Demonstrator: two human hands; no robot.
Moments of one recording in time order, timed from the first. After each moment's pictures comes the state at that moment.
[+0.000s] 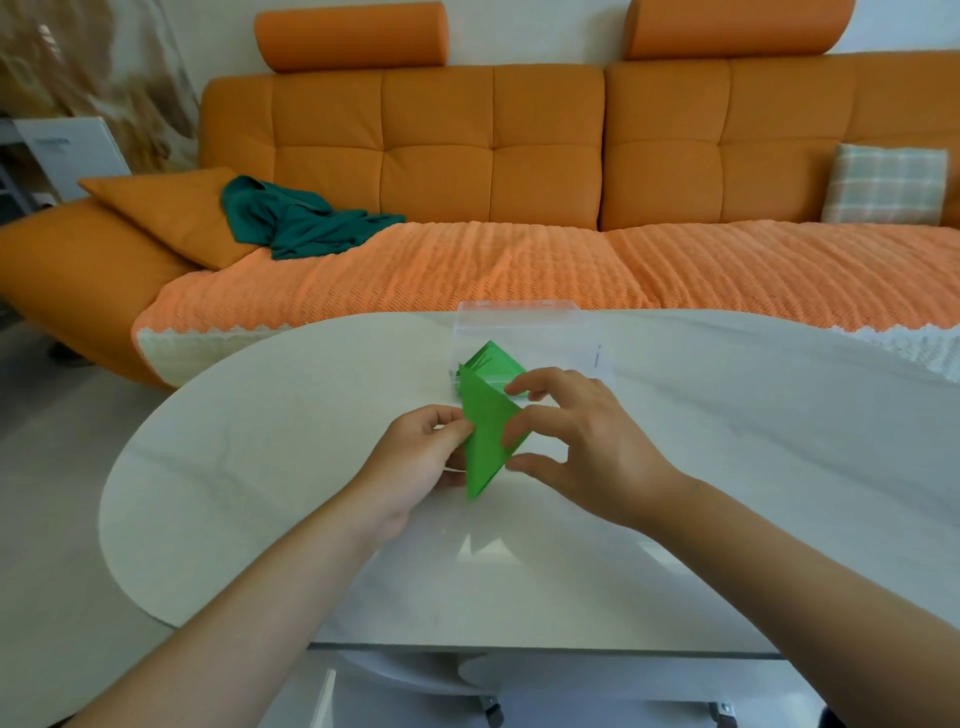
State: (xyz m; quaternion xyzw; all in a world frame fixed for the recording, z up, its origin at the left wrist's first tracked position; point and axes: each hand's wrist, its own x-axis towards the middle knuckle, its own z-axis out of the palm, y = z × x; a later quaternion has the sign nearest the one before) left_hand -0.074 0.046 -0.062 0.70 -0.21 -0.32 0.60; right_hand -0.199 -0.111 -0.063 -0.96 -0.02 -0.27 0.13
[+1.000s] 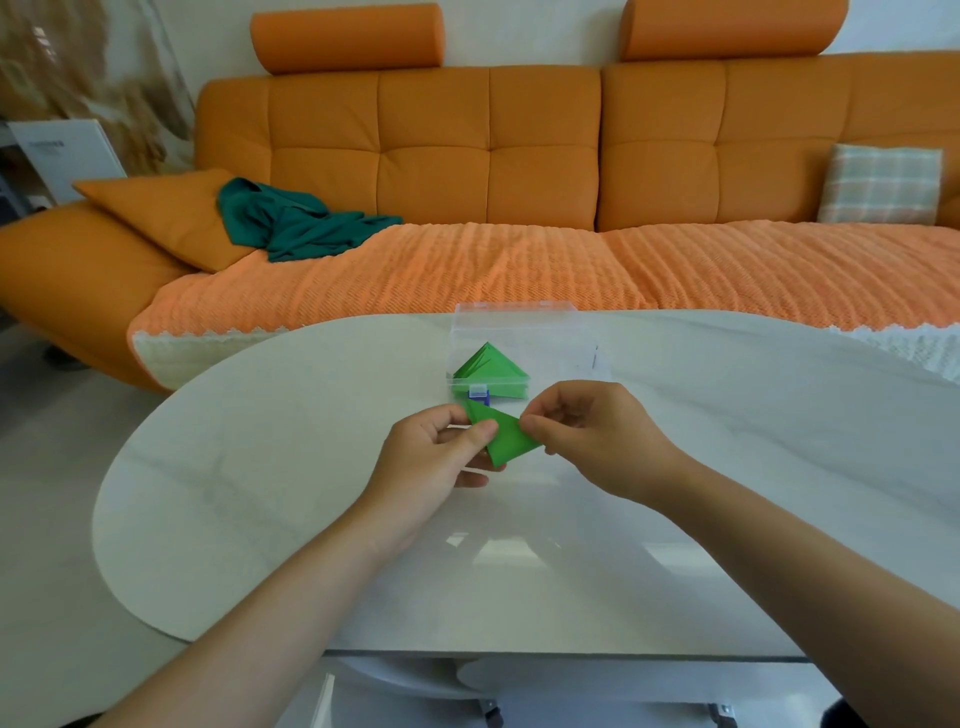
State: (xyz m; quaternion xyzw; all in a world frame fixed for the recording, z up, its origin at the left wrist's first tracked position) left_hand -0.084 0.042 -0.067 0.67 -0.27 -0.26 0.63; right_hand -0.199 -0.111 -0.047 -0.85 0.18 -0.20 0.45
